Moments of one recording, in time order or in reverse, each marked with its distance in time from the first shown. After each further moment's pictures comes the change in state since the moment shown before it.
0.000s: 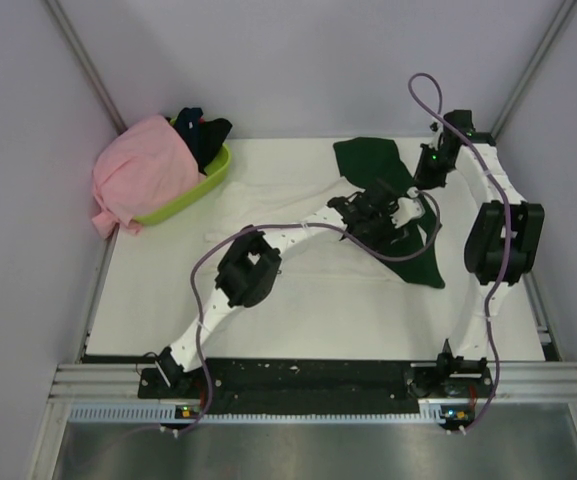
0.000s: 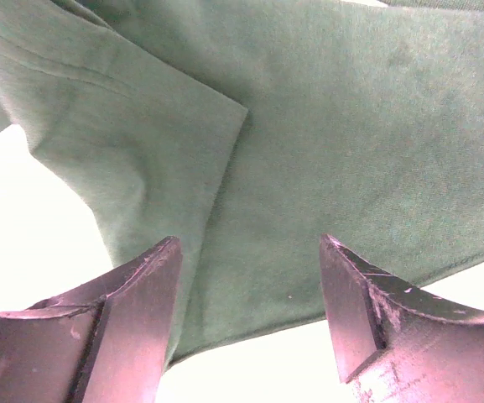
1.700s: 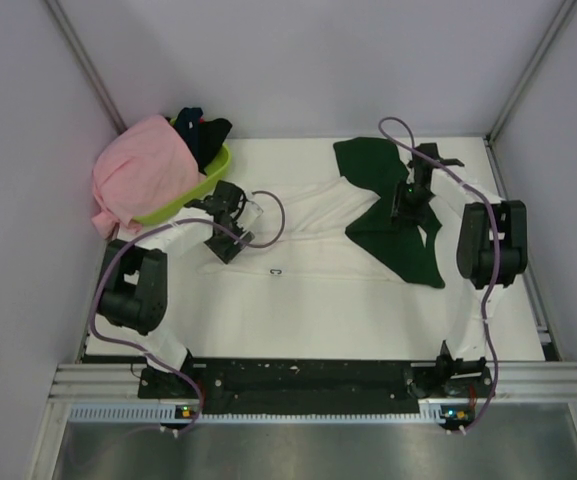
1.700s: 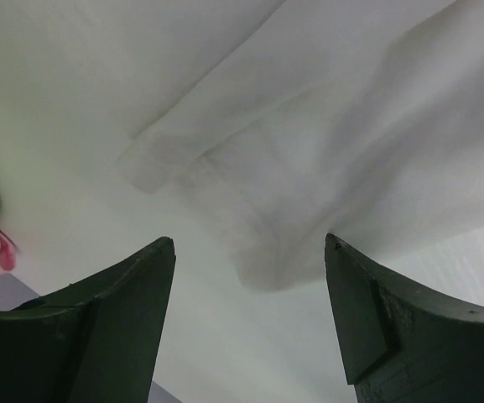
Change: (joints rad) left arm 0.577 -0.760 -0.988 -0.178 -0.285 0.135; right arm 0.111 -0.011 -0.268 0.071 0.141 0.060
